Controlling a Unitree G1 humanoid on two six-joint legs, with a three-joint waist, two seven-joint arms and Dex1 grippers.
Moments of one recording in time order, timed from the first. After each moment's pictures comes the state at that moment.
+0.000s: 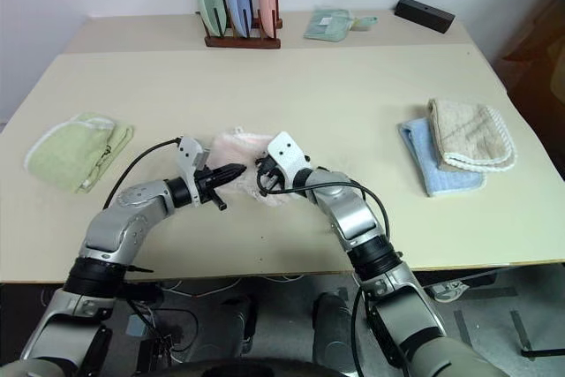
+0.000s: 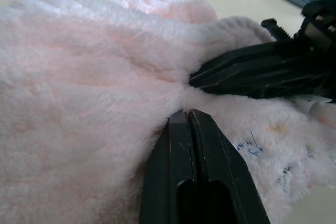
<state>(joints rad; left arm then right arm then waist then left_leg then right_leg) -0.34 0.43 -0.07 0.03 -0.45 0.47 -0.68 -0.53 -0.19 0.31 0.15 0.08 0.41 0.54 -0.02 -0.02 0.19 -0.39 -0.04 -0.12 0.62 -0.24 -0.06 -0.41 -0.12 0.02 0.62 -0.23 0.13</state>
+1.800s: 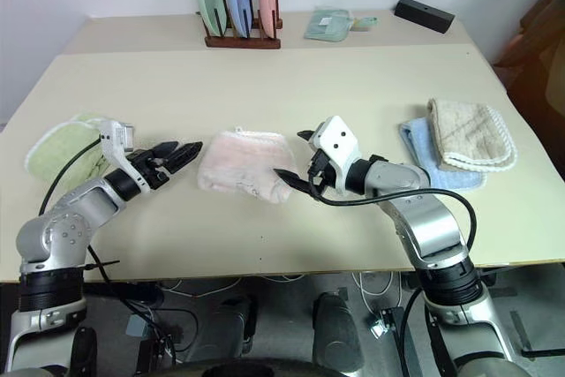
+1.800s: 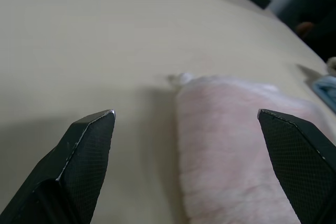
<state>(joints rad) -0.31 0.46 0.31 -0.06 -0.76 0.82 -0.44 -0.40 -0.53 0.13 -0.37 0.27 0.58 0.71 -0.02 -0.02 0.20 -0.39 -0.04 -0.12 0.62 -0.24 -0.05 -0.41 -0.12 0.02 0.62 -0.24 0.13</state>
